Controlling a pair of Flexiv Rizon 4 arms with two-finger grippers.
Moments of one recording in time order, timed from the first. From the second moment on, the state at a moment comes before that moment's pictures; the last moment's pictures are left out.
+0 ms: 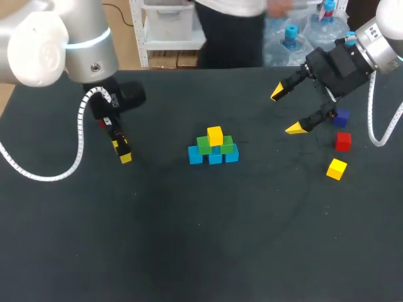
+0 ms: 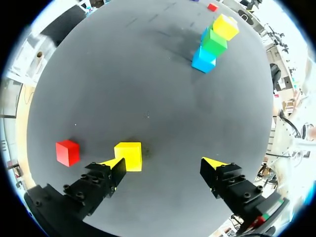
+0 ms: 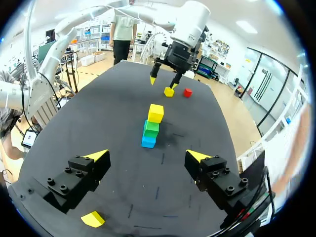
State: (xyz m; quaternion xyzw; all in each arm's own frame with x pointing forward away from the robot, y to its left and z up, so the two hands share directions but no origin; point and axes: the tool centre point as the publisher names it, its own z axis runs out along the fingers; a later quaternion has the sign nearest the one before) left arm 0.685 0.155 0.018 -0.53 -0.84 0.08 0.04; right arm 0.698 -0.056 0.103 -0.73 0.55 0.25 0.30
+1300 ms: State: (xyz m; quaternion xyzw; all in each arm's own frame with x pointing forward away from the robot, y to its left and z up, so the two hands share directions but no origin) left arm 0.676 0.148 0.021 -0.52 -0.85 0.06 0.05; right arm 0.698 -0.056 0.103 -0.73 0.55 0.25 0.30
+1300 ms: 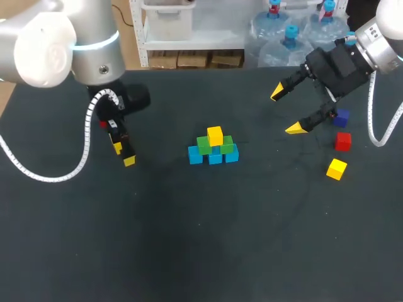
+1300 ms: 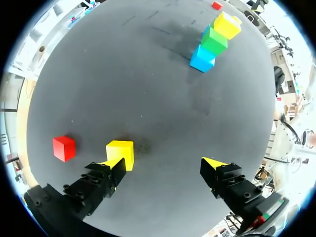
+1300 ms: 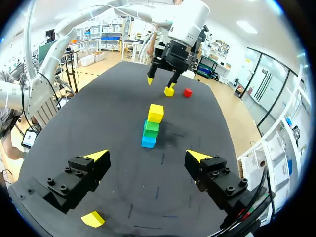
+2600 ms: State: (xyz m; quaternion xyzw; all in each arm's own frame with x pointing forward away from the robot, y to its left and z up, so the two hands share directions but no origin) left arm 0.695 0.156 0.018 -0.52 -0.85 0.04 0.06; right arm 0.698 -0.056 0.103 -0.73 0.55 0.25 0.30
